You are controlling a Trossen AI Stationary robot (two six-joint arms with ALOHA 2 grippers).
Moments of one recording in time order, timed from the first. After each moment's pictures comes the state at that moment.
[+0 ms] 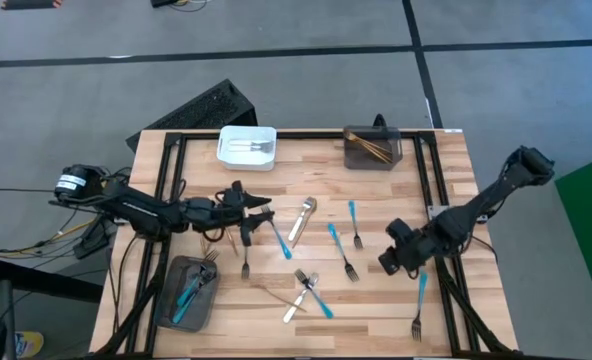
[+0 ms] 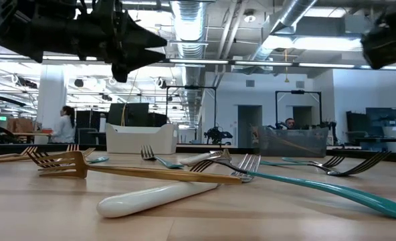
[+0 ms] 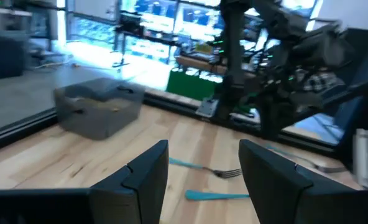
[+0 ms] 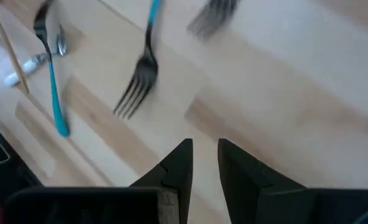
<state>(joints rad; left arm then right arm) -0.09 1.29 0.33 0.95 -0.32 -0.22 0.62 1.03 0.61 -0.68 0.21 1.58</state>
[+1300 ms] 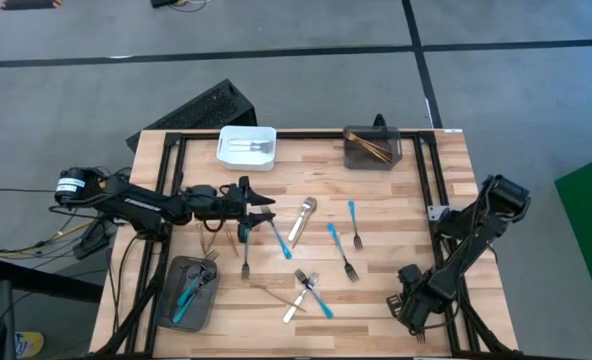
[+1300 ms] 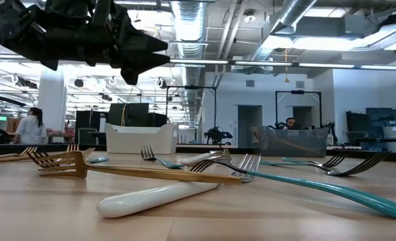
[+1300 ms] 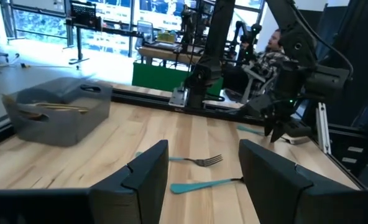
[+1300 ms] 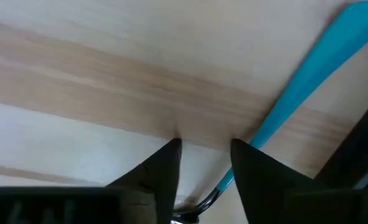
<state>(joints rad) 0.06 1.29 0.33 0.94 0.01 -0.16 0.95 1.63 0.80 -0.73 -0.18 2.22</state>
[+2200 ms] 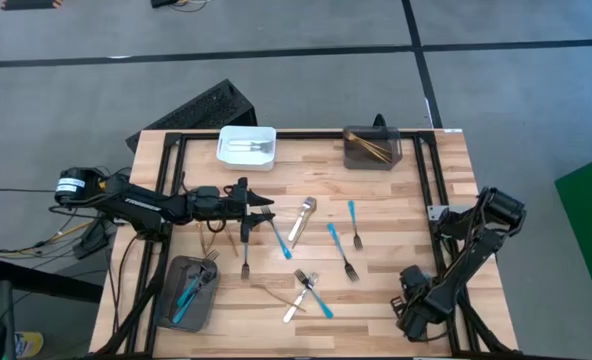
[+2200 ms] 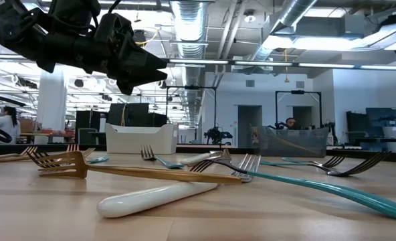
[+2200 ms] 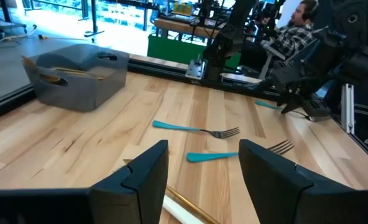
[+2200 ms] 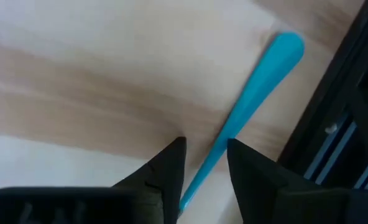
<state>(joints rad) 0.07 1.29 0.33 0.82 -0.04 -0.18 1.00 1.77 0.93 -0.92 -0.25 2.17</state>
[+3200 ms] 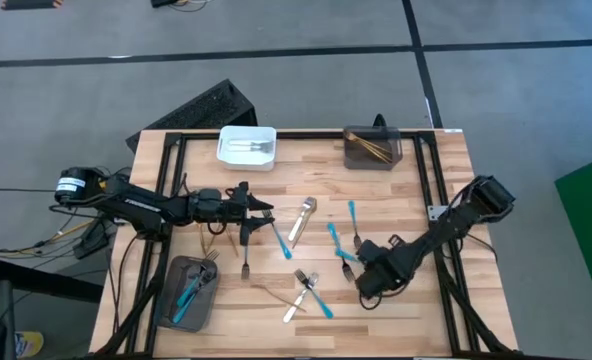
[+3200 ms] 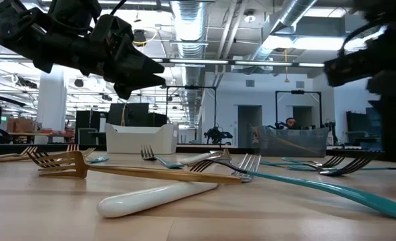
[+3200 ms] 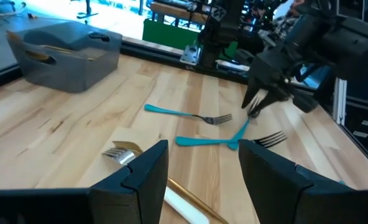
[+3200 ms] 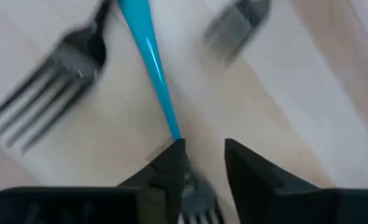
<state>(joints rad) 0.04 1.29 0.33 0.77 -0.03 -0.23 0.56 1.69 0.97 -0.93 0.26 1.26</state>
